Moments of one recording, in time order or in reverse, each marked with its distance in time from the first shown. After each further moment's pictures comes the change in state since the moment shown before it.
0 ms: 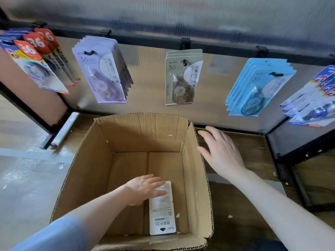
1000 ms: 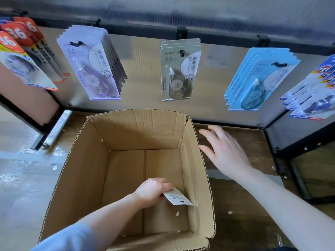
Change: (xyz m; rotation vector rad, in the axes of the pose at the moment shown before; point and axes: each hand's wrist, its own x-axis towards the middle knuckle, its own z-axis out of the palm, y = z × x) left_hand 0.039 0.020 0.016 -0.562 0.378 -0.140; right_hand -0.006 0.002 -0.010 -0.015 -0.142 0.046
